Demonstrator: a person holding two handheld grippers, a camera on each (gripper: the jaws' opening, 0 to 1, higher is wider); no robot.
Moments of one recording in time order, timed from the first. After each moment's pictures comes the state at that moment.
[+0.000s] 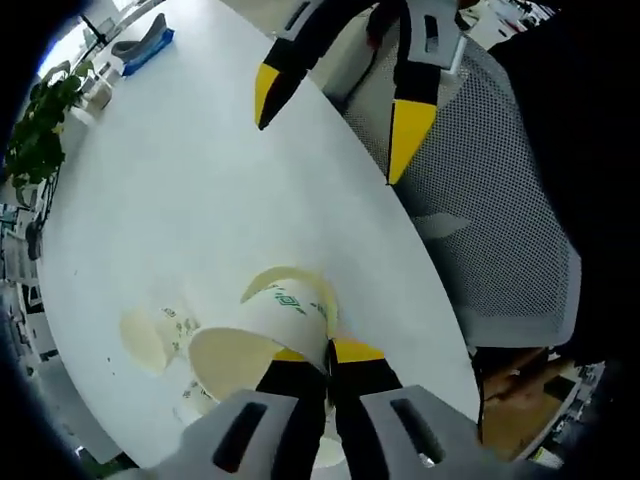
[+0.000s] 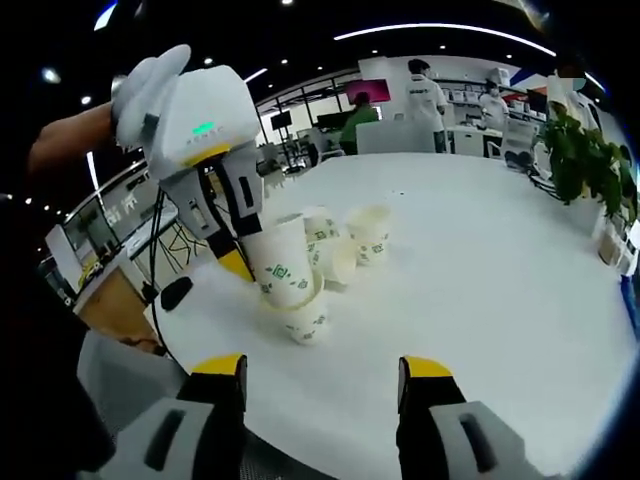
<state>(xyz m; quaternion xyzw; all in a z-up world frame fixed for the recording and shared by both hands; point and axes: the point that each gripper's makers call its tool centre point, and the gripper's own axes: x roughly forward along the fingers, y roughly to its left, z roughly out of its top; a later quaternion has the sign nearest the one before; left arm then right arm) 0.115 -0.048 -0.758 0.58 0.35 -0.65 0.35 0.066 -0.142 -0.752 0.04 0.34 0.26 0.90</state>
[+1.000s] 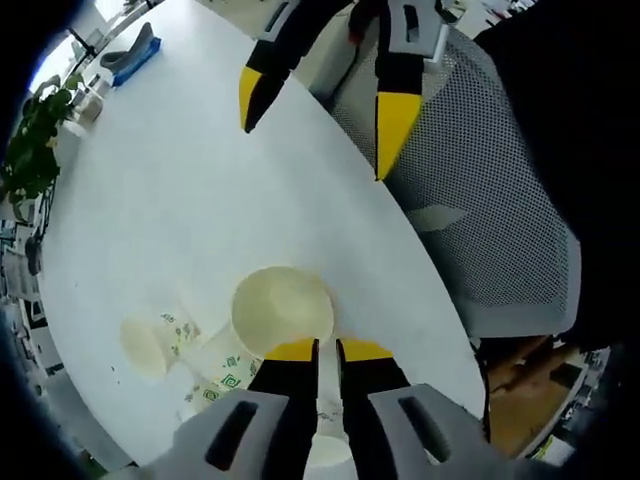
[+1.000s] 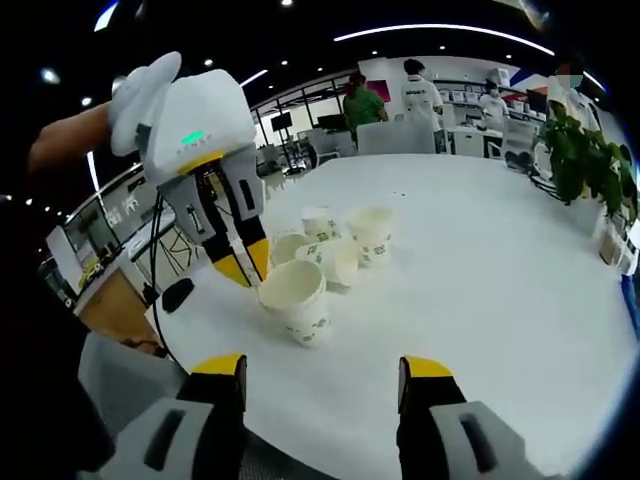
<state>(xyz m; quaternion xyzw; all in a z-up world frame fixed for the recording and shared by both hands) 0.112 -0.045 -0.761 0.59 0.34 -0.65 0.34 0.068 -0.141 -0.754 0.05 0.34 0.25 0.91</state>
